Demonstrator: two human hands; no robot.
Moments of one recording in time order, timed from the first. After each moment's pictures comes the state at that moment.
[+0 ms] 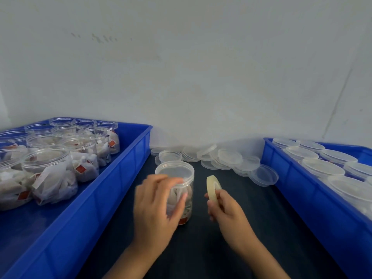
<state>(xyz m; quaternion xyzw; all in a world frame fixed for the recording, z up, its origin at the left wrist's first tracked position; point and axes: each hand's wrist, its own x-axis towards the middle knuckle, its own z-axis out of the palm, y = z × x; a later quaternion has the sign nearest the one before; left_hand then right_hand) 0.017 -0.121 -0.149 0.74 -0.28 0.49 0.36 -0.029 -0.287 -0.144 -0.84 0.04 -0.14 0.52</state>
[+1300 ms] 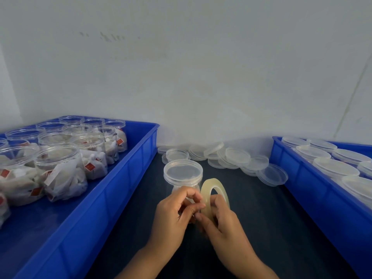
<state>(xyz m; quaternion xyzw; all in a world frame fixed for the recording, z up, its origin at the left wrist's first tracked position) 0.005 -0.124 -0.149 0.72 -0.34 0.21 0.57 -0.042 -0.262 -0.155 -0.86 -0.10 -0.17 0.48</state>
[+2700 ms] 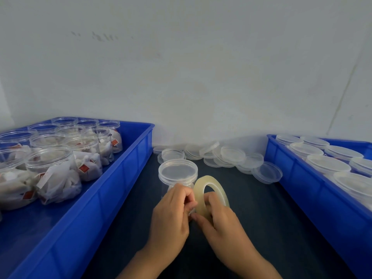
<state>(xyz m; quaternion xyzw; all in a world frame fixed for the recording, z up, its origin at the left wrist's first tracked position) 0.002 -0.128 -0.148 0.77 -0.33 0.32 0.43 -0.047 -0.262 -0.138 -0.91 -0.09 -0.16 0.37</state>
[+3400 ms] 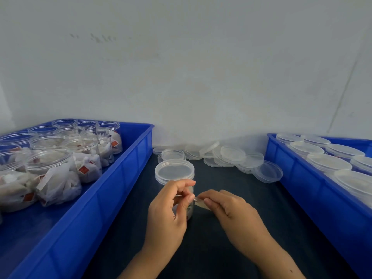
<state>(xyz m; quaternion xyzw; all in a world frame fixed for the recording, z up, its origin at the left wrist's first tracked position) -0.005 -0.128 -0.138 0.72 -0.30 0.31 0.54 -0.047 -0.284 -0.118 -0.96 -0.06 -0.16 0.23</state>
